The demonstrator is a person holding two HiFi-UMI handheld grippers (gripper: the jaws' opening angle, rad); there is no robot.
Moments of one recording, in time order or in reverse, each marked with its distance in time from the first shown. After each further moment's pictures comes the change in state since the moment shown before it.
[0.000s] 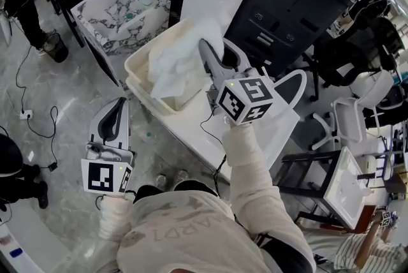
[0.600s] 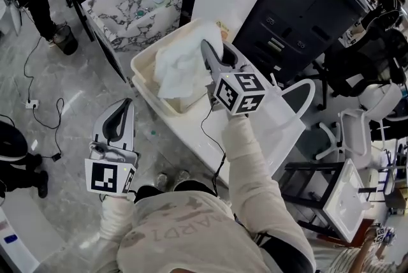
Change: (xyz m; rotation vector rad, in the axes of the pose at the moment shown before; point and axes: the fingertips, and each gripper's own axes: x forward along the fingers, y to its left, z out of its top) left arm 0.006 -0.007 -0.004 0.016 0.031 0.038; right arm 0.034 -0.030 -0.052 0.051 0.077 -0.003
